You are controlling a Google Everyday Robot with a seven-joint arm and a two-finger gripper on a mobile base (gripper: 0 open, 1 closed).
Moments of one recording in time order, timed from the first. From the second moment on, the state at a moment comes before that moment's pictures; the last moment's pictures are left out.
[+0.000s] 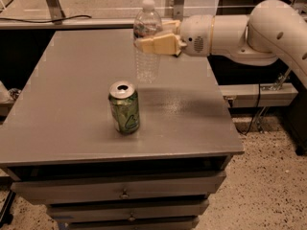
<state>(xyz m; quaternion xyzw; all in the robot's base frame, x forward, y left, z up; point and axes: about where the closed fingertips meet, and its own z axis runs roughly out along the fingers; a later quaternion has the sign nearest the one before) 0.609 -0.002 0.984 -0.44 0.61 0.39 0.53</state>
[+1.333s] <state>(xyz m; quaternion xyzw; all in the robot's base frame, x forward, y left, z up) 0.532 -0.039 0.966 -0.42 0.61 0.43 0.52</state>
